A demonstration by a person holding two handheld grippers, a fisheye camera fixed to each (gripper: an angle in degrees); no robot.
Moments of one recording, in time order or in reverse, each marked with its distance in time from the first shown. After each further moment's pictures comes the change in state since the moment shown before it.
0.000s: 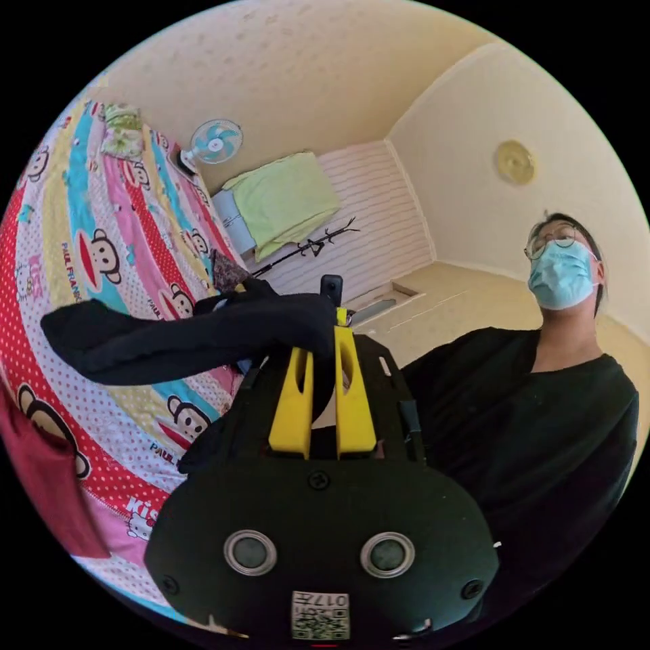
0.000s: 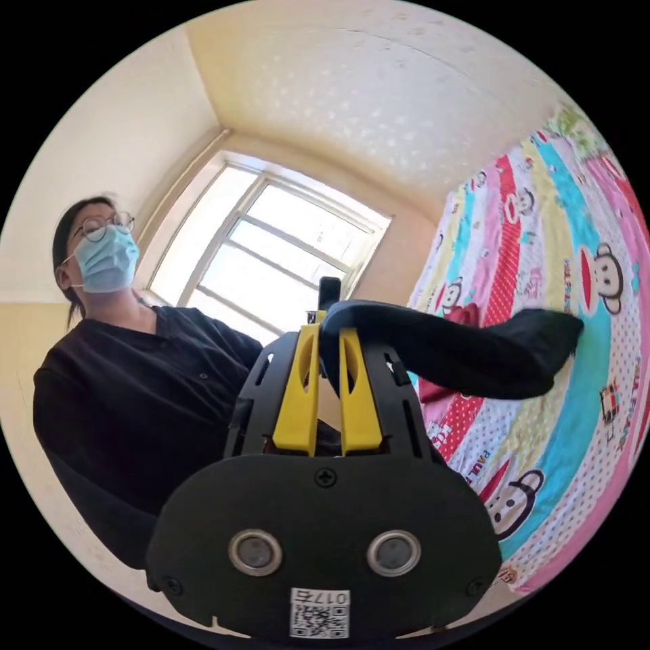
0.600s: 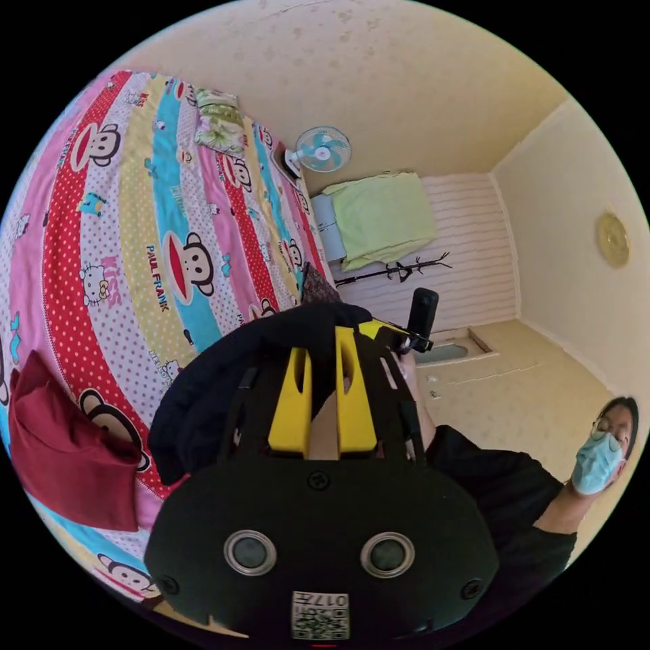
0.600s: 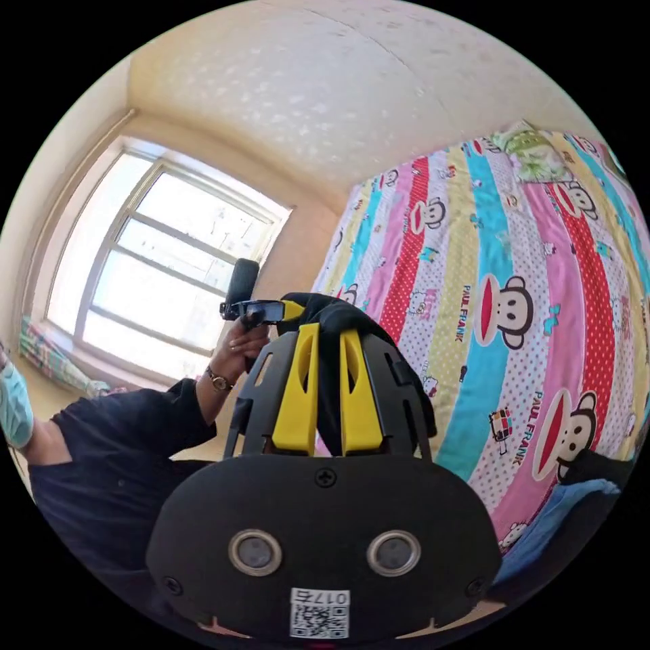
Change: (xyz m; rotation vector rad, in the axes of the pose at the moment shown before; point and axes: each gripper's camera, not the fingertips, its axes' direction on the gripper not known) left arm -0.212 -0.149 0.008 -0.035 -0.376 -0.432; right arm 0.174 -0.121 0.069 -0.150 0.475 0.320
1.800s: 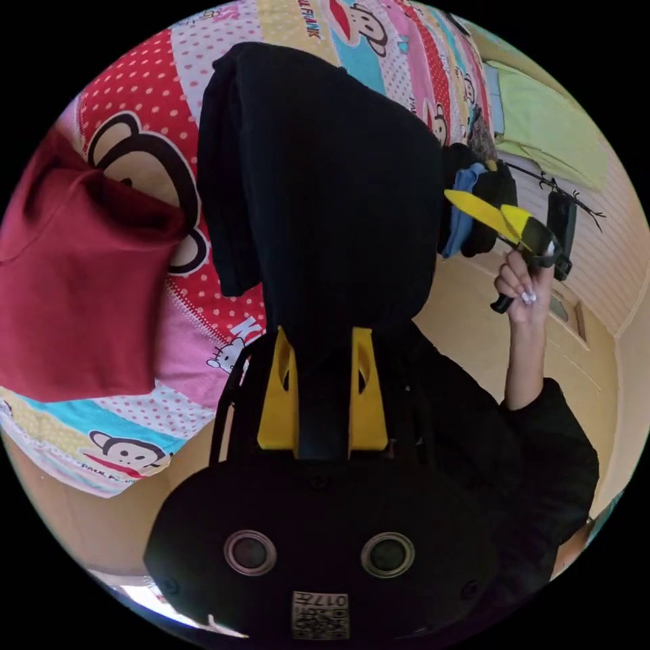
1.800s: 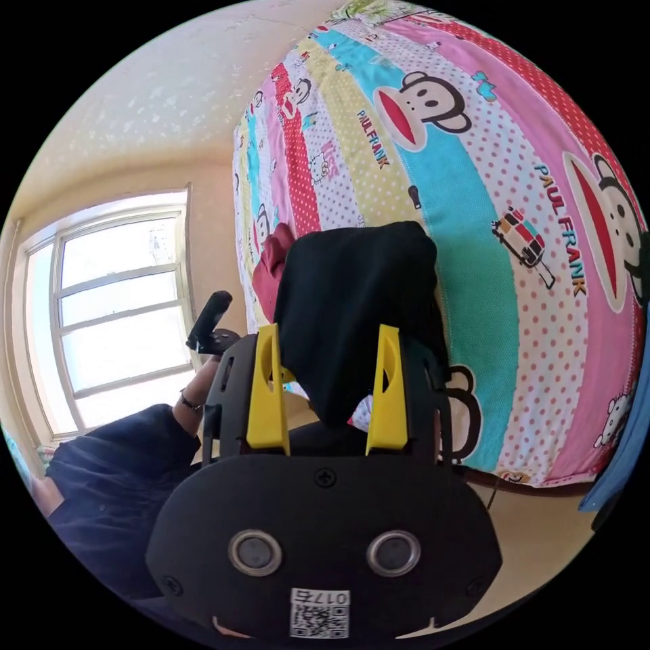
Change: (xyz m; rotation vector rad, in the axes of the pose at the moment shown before) left arm -0.196 0.134 0.101 -0.714 -0.288 -0.338; right arm 0.141 0.053 0.134 -0.202 0.020 0.398
